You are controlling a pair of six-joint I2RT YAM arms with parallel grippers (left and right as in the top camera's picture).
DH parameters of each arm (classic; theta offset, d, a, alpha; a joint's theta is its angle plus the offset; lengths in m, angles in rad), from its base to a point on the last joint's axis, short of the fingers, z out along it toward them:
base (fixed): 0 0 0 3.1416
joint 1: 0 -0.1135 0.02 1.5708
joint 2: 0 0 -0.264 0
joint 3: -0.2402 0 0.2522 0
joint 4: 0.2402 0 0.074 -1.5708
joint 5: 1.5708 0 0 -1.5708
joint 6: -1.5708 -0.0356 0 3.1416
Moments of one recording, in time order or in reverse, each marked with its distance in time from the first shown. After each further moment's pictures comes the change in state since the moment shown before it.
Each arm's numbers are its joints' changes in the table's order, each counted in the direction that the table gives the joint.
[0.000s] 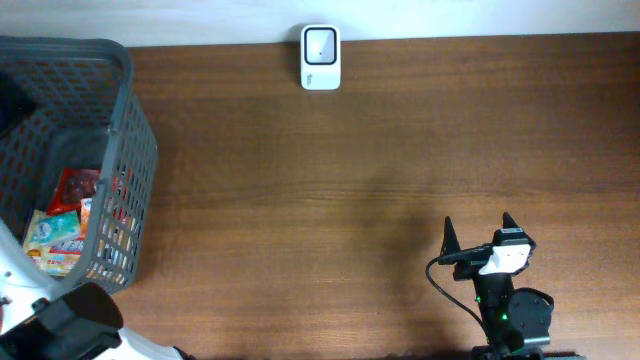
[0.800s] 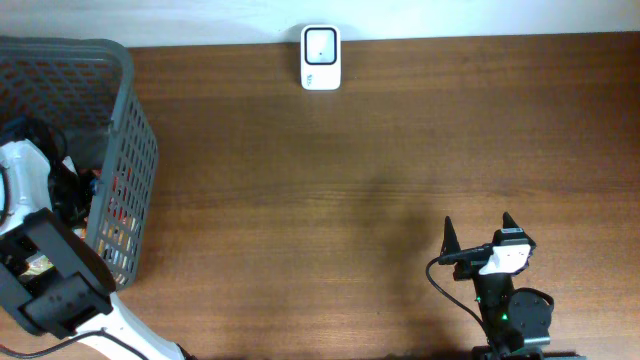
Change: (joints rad) left arm 0.049 0.209 0.597 -0.101 -0.207 -0.125; right arm 0.000 0.000 0.000 0.000 0.000 0.000
